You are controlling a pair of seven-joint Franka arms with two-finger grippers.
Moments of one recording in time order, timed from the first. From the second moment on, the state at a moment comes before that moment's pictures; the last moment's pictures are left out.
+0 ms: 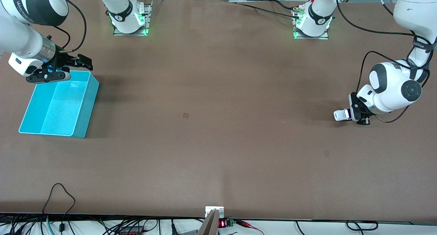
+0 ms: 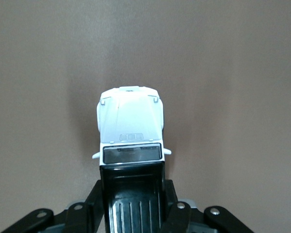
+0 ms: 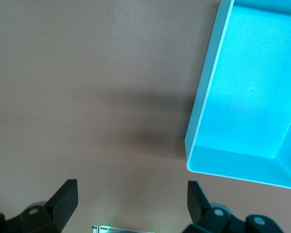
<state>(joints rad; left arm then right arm) 0.28 0.44 -0.04 -2.13 0.08 2.50 1.68 0.10 -0.15 -0.12 -2.15 -0.01 1.83 -0.12</state>
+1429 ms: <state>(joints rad) 0.36 0.47 -0.04 -2.09 0.12 2.49 1.76 0.10 -0.15 -0.12 -2.15 -0.01 1.82 -0.12</state>
